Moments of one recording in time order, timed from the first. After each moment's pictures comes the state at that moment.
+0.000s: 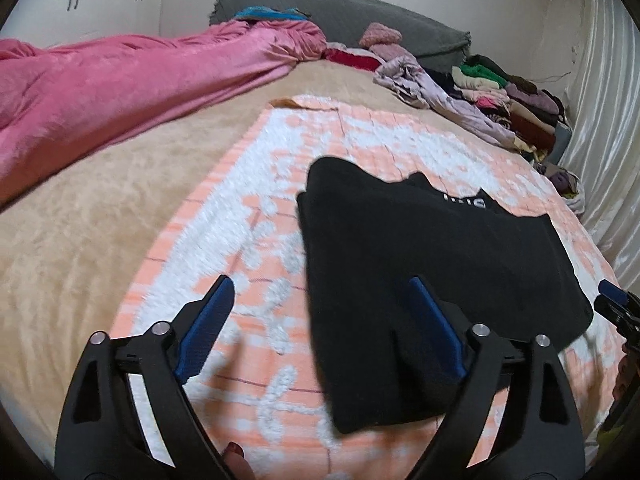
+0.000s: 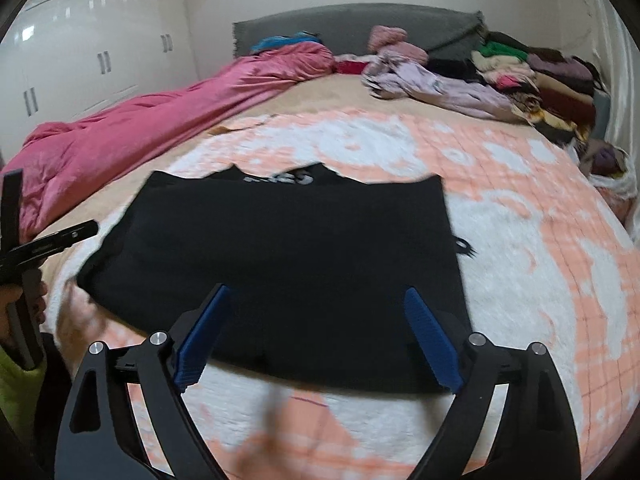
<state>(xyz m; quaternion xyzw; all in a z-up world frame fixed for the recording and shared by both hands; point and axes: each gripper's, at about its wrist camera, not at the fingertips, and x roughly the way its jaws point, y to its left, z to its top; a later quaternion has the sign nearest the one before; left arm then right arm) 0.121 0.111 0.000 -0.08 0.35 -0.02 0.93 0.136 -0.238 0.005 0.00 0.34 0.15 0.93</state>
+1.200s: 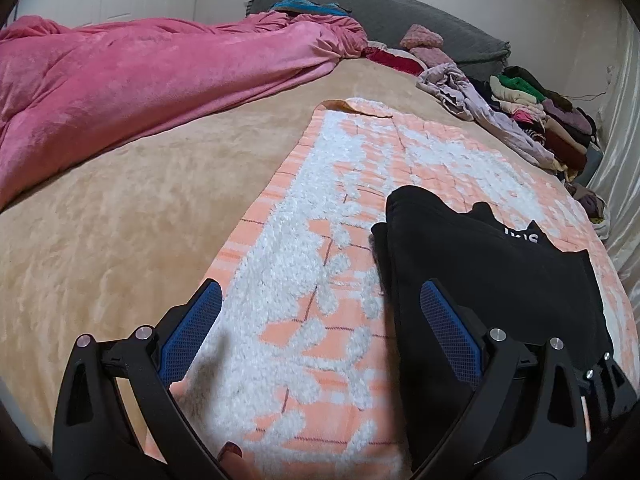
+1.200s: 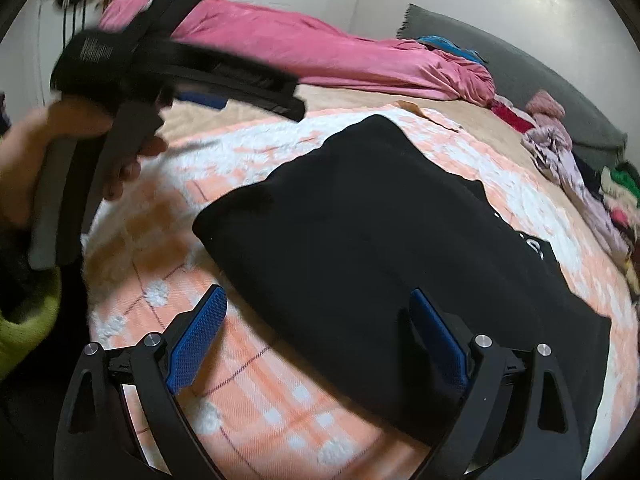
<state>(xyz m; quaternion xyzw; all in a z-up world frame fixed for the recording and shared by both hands) 0.162 0.162 -0.008 -0.11 0.37 0.03 0.92 0.120 -0.014 -0.043 -0.24 0.32 0.32 0.86</state>
